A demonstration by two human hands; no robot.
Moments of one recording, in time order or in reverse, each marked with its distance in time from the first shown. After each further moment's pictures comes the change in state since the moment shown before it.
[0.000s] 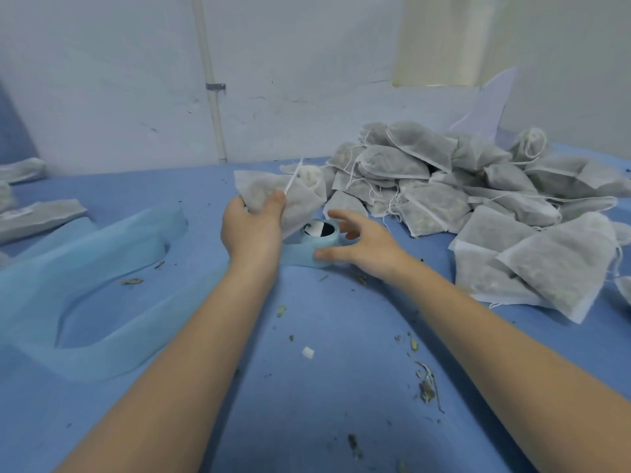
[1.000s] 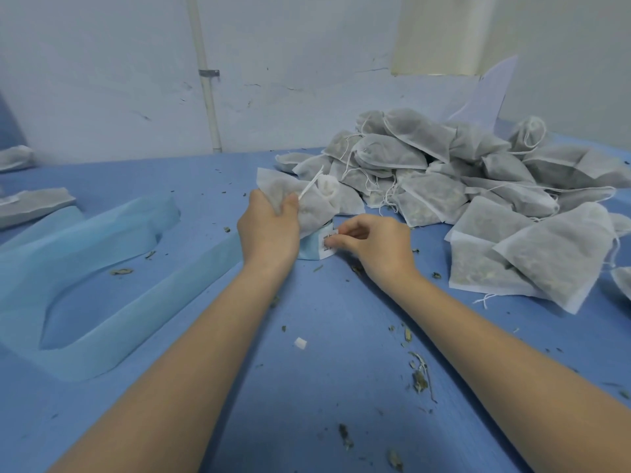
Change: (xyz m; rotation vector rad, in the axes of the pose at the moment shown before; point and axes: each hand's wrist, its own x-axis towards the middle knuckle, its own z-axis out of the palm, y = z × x) left_hand -0.013 -0.011 0.014 0.344 -0.093 0.142; right_hand -0.021 0.003 0.002 -0.043 0.284 -0.048
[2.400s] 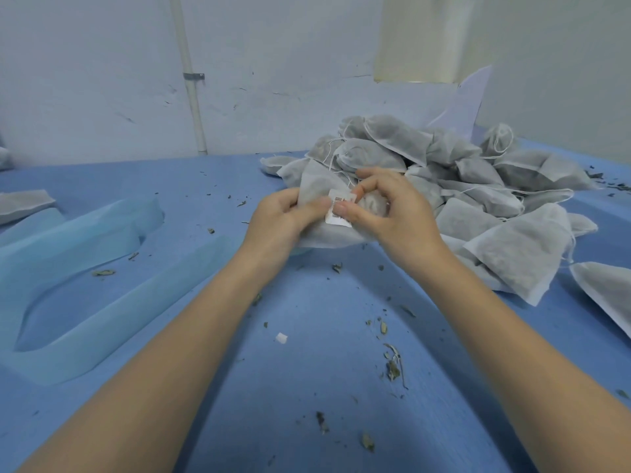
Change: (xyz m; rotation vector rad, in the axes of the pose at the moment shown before) left_hand -0.020 0.021 -0.011 -0.440 -0.590 0.115; right_hand -0.017 -0.034 -0.054 0.006 0.072 -0.256
